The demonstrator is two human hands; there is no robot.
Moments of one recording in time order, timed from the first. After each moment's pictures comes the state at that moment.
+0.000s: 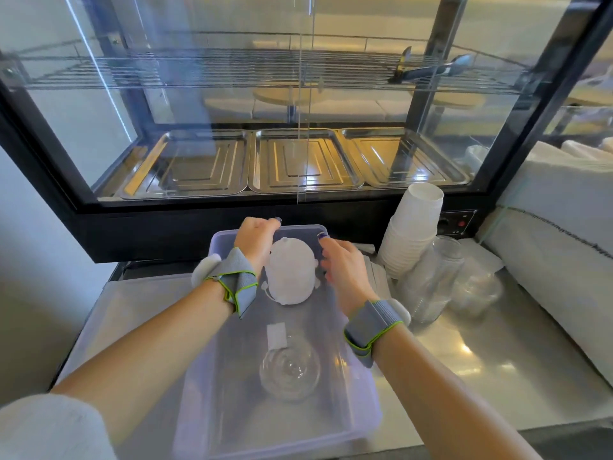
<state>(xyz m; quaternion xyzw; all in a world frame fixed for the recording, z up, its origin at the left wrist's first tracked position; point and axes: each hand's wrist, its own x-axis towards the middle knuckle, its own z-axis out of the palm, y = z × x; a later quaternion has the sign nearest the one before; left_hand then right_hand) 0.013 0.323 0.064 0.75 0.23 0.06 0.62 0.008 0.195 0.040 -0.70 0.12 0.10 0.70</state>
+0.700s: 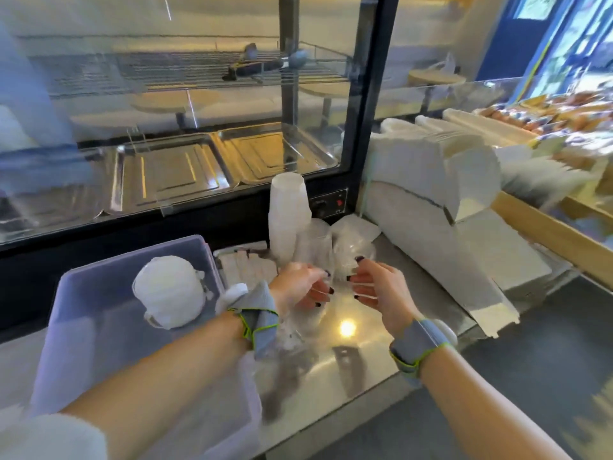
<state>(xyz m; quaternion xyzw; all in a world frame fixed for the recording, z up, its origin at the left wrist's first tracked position) -0.016 0.113 0.052 0.74 0.04 -0.29 0.60 -0.043 -0.029 0.027 -0.66 0.27 -0.01 0.70</state>
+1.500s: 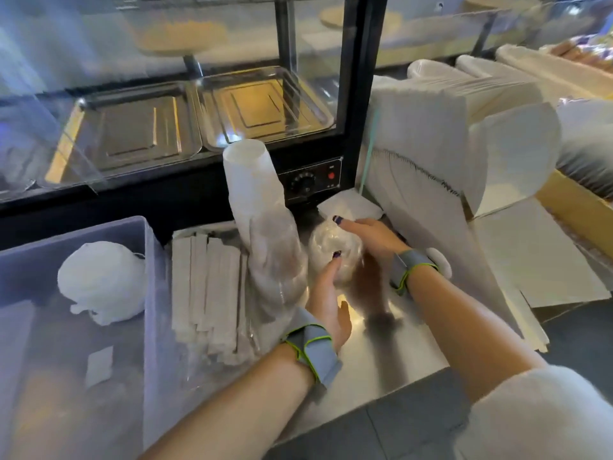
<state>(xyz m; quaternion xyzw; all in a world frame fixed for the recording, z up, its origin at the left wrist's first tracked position) 0.008 -0.022 -0.023 0.37 0.32 -0.21 0.85 0.097 -0.124 -0.028 -0.81 0.15 0.15 0.55</state>
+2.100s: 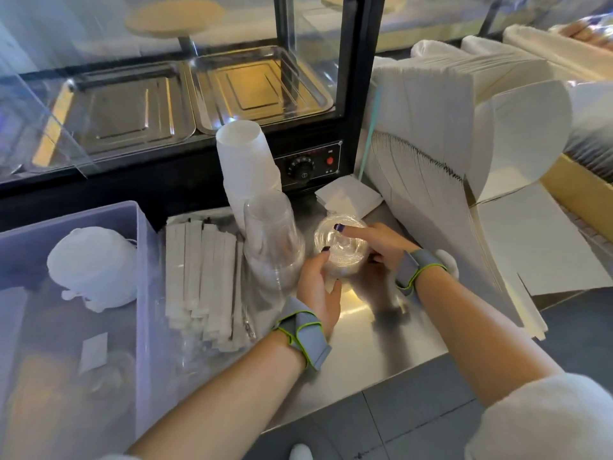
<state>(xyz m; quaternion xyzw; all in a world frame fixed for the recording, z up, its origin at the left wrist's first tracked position) 0.010 -0.014 -0.037 0.38 0.32 -0.18 0.85 0.082 -0.135 -0.048 -0.76 0.20 0.20 0.59</state>
